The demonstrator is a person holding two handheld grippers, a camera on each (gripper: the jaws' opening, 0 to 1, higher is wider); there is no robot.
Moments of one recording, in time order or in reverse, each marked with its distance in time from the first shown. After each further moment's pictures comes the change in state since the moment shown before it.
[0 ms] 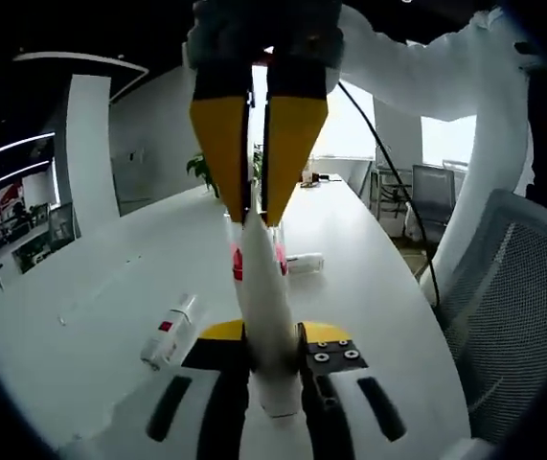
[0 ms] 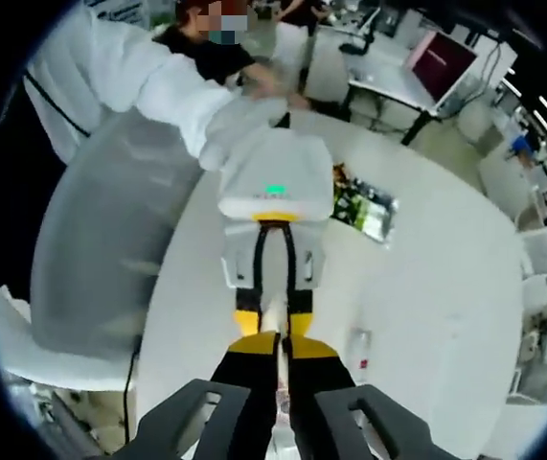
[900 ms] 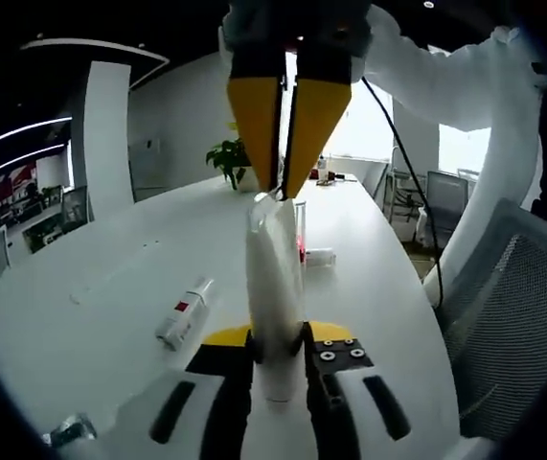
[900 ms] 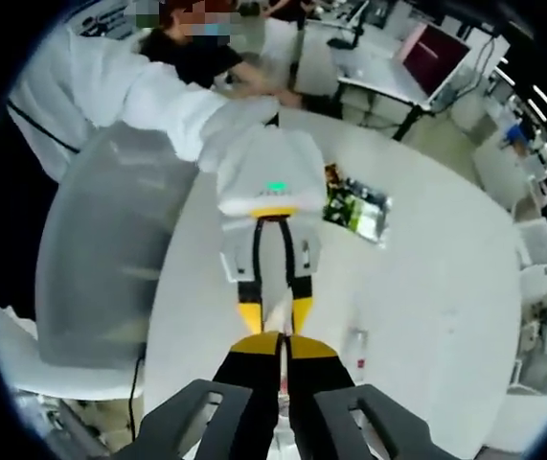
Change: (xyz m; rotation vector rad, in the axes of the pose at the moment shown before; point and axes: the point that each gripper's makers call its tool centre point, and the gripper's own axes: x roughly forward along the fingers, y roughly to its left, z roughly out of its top) left arm -0.020 0.004 -0.007 -0.037 0.031 0.042; right arm -0.004 -0.002 0.011 0.013 0.026 0.002
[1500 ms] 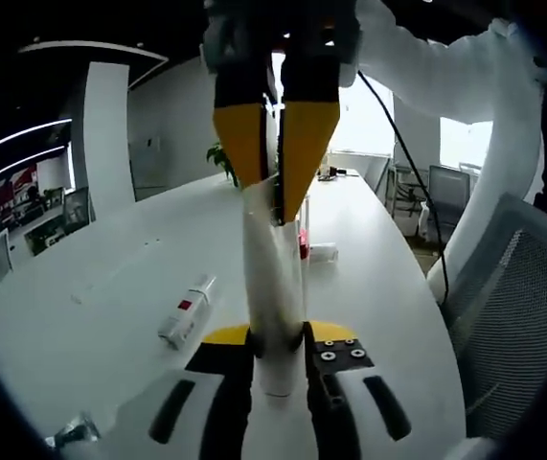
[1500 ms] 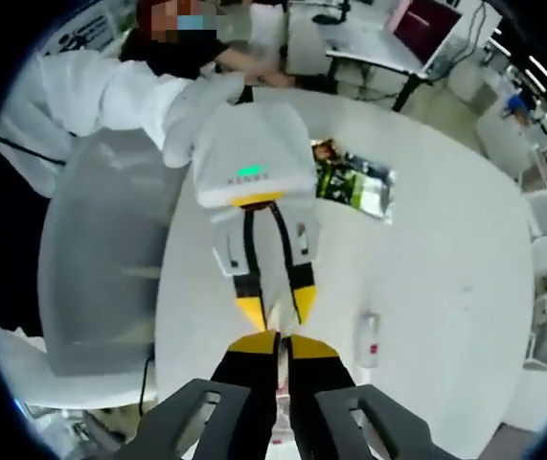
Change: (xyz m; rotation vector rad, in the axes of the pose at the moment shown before) left arm 0.008 0.004 -0.001 0.004 0.001 -0.001; right arm 0.011 -0.003 -0.014 0.109 0.083 0.047
